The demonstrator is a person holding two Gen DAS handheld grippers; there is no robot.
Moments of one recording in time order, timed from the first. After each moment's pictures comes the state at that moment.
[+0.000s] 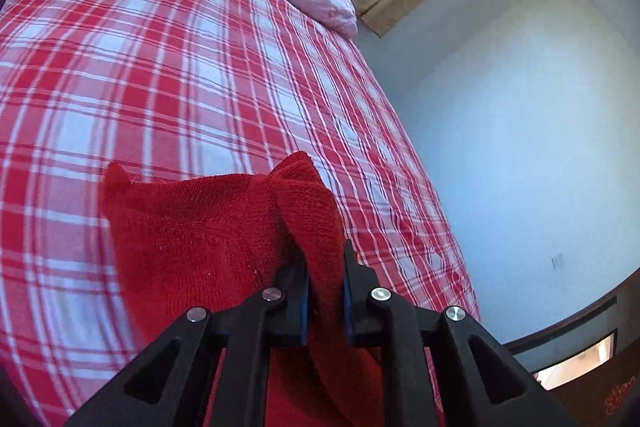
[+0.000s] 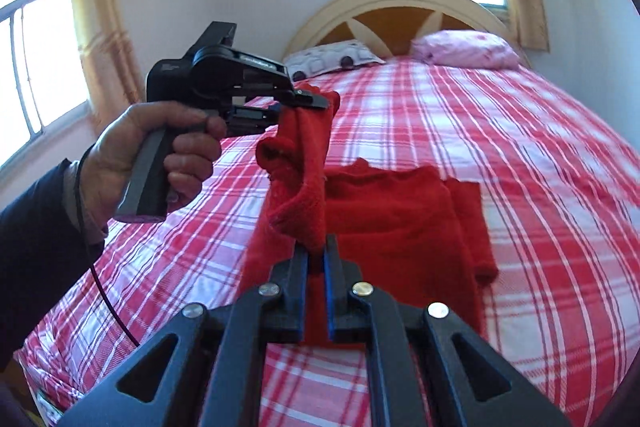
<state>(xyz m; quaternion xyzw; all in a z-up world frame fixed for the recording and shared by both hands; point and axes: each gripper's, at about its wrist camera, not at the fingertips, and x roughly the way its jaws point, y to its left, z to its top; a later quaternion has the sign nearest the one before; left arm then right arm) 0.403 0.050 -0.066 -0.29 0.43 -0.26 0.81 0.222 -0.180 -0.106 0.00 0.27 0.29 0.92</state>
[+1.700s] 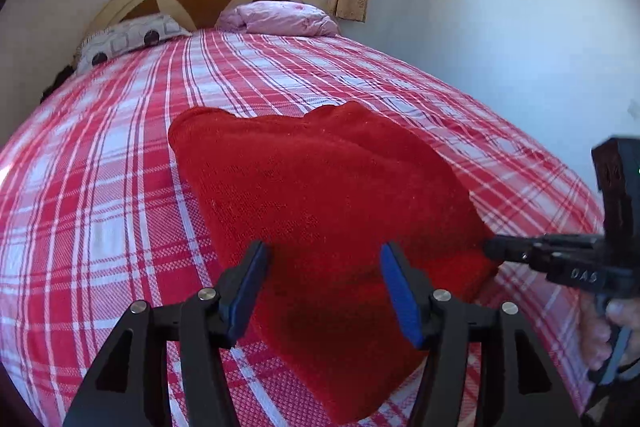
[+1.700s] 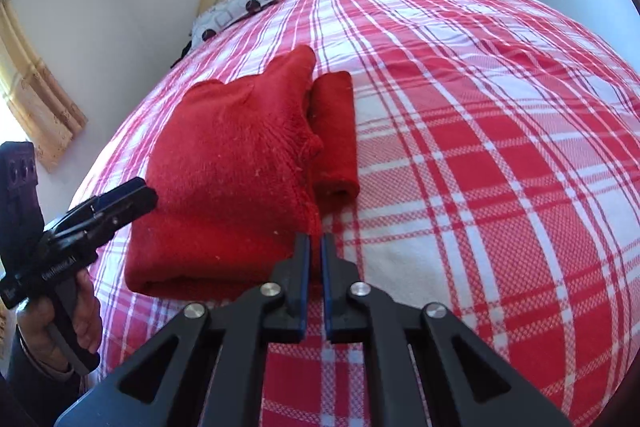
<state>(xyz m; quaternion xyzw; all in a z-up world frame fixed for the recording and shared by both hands) 0.250 -0.023 -0.113 -0.02 0.33 -0.19 0.92 0.272 -0.278 -0.157 0.06 0.41 0.20 0.89</state>
